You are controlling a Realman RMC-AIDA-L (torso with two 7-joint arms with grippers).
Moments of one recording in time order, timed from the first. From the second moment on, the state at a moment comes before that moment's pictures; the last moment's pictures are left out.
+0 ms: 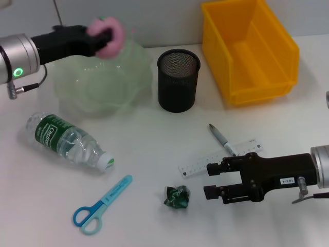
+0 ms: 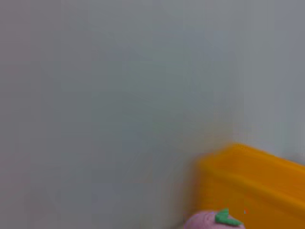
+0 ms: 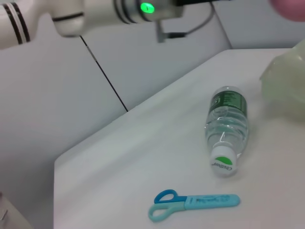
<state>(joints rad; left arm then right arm) -0.70 -2.07 0.97 0.71 1.76 0.95 -1.64 0.51 2.04 -0.73 -0.49 -2.09 -1.67 1.41</state>
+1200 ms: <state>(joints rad) -0.77 -2.07 0.99 0.47 1.58 0.70 -1.51 0.51 2.04 -0.73 -0.48 -2.09 -1.67 1.41</state>
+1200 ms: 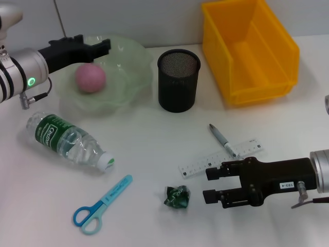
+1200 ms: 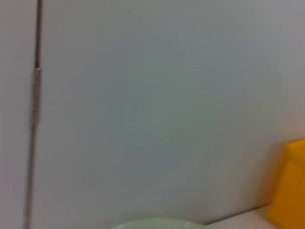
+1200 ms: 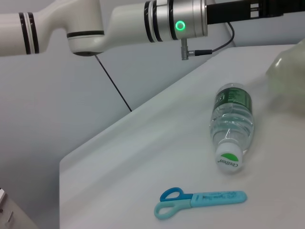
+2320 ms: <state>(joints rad) -0.56 -2.02 0.99 0.60 1.79 1.68 -1.46 0.52 2.03 -0.72 -0.55 -2.09 -1.71 1.53</state>
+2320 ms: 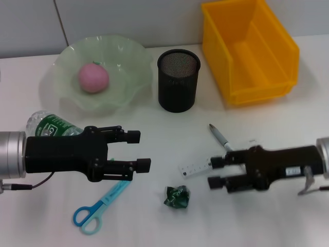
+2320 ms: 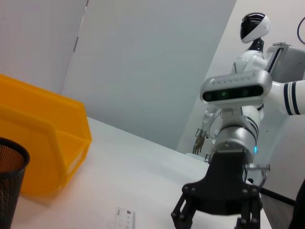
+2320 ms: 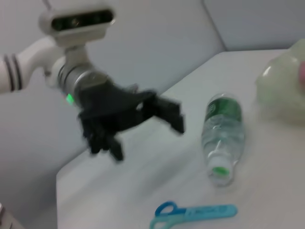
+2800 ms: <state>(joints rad) -0.56 -2.02 0.99 0.60 1.79 1.68 -1.44 0.66 2.02 -0.79 -0.99 -2.20 -1.87 2.05</state>
